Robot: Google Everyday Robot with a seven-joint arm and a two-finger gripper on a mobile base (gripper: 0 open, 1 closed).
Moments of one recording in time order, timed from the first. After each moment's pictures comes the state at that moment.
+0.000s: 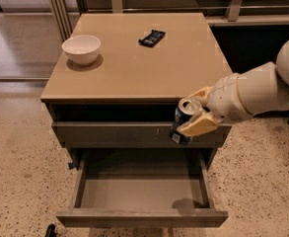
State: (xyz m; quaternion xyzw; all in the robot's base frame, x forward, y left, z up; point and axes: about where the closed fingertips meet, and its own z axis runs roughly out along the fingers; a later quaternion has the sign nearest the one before) arm 0.494 -0.115 0.843 -0.58 0.72 0.14 0.35
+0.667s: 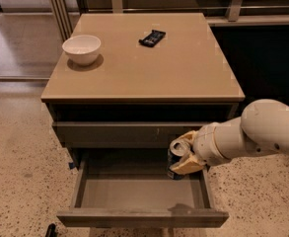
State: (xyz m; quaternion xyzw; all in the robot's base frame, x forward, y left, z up) arm 0.464 -0.103 0.716 -0.59 0.74 0.14 0.31
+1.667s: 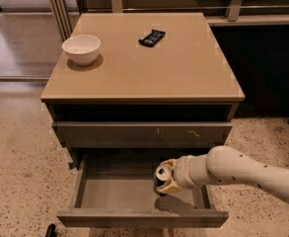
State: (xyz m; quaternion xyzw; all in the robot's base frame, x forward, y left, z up) arm 0.484 -0.071 0.548 -0.62 0.70 0.14 0.33
